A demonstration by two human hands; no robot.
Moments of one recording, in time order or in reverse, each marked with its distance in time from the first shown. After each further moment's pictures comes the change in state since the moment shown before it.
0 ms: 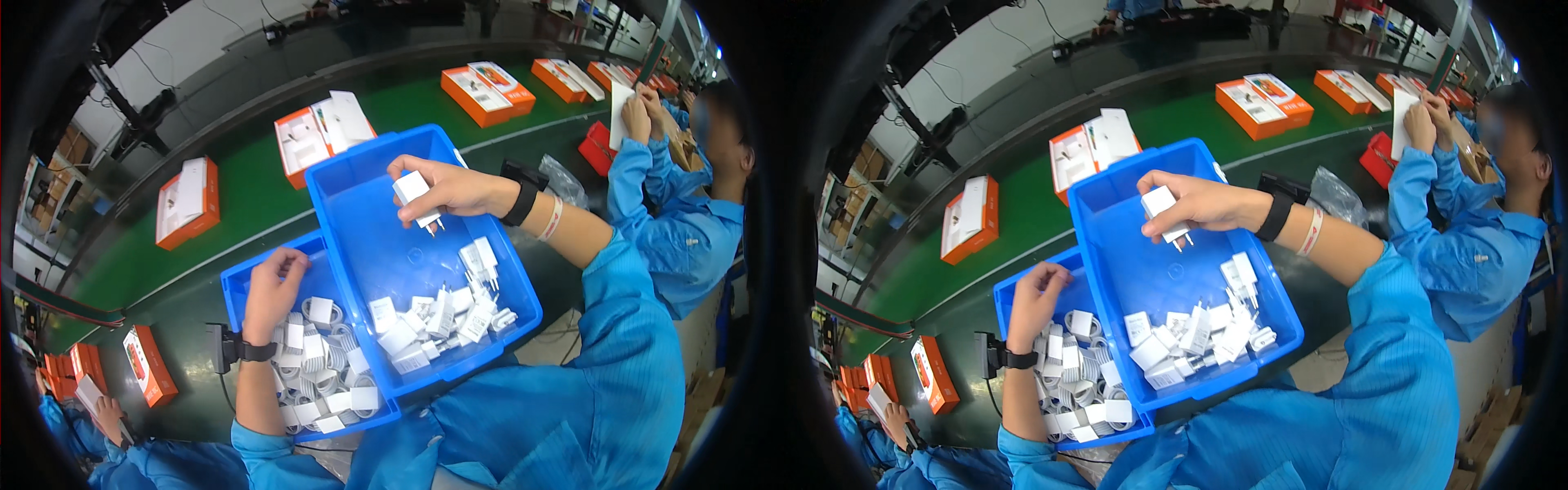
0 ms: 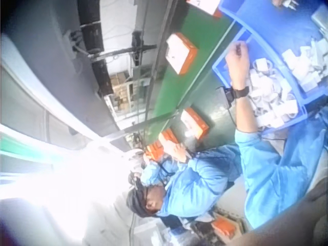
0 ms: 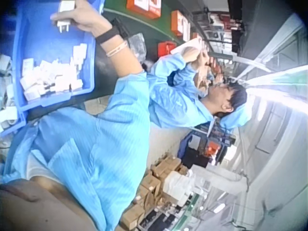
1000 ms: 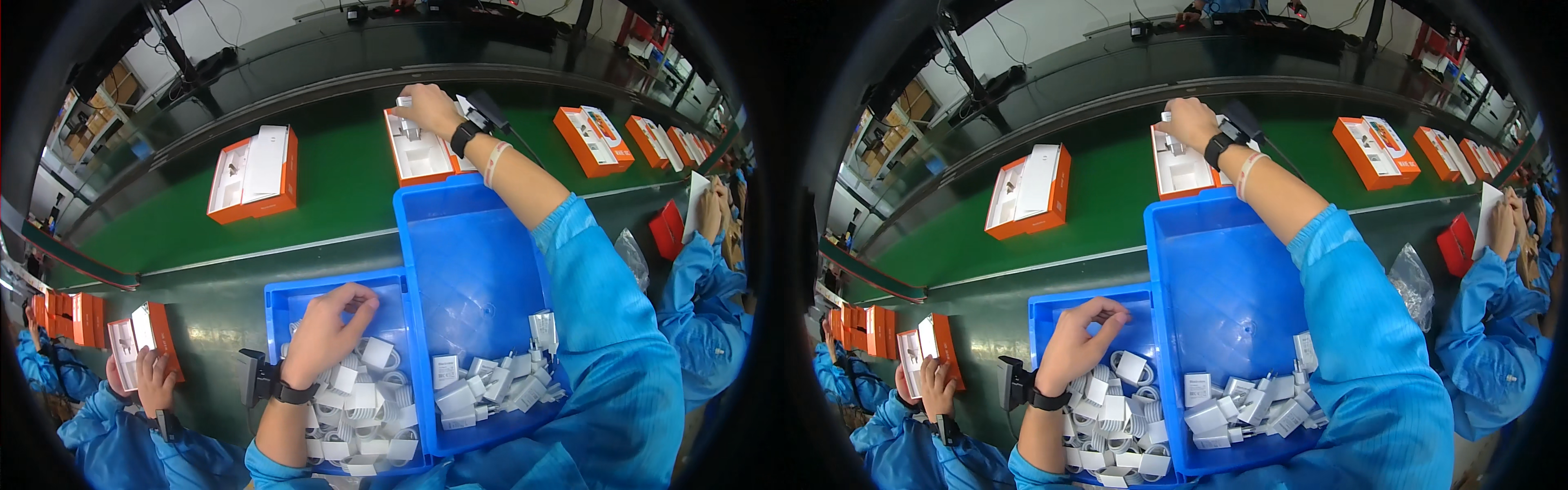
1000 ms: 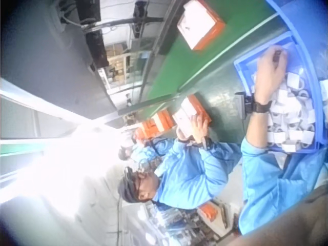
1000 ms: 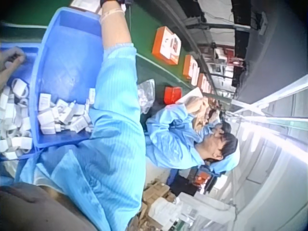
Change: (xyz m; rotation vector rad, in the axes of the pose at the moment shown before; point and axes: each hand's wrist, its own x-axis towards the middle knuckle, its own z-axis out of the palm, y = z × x) left_hand -0.002 0.021 -0.010 0.027 -0.053 -0.113; right_hand 0.294 -0.027 -0.085 -1.288 0.676 -0.249
